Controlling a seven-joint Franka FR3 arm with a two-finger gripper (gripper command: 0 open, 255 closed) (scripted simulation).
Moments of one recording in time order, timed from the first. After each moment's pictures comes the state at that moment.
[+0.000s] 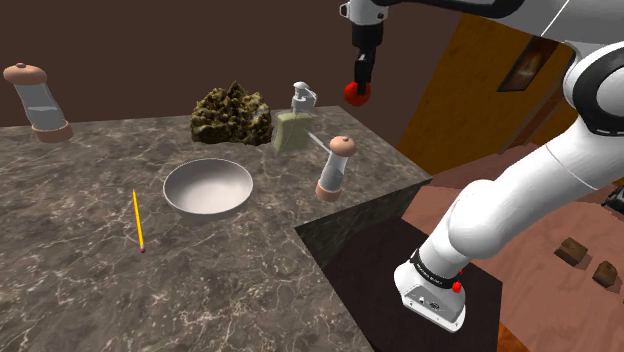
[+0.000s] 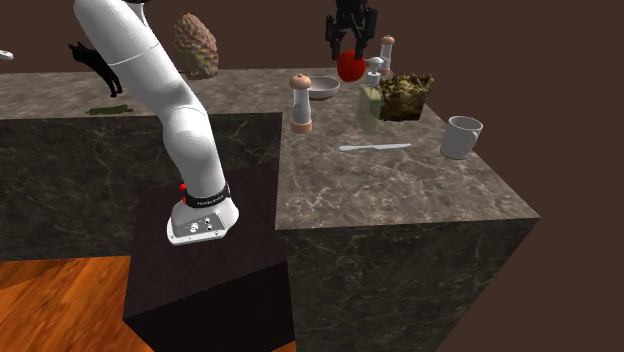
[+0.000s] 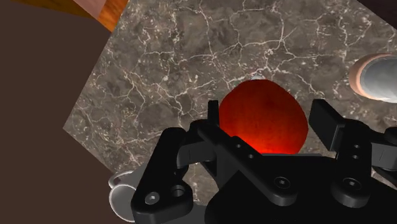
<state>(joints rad) 0.00 -0.28 0.02 -1.84 -0.26 1.38 -0.31</state>
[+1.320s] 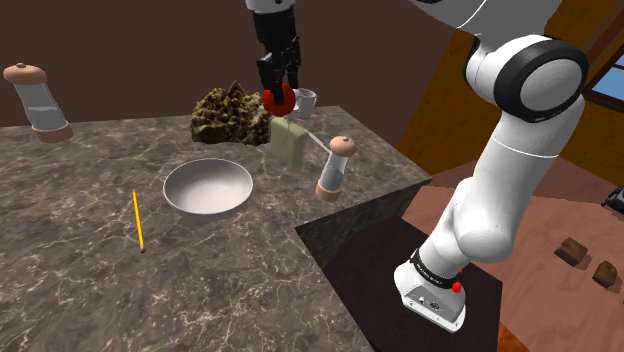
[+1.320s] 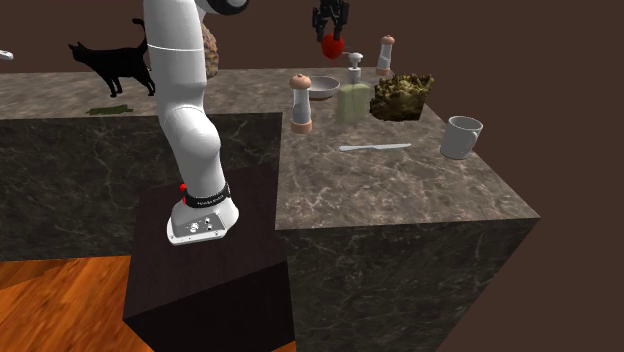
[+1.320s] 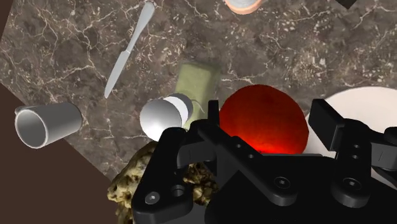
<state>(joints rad) 0.21 0.16 0.28 -1.33 -0.21 1.20 0.14</state>
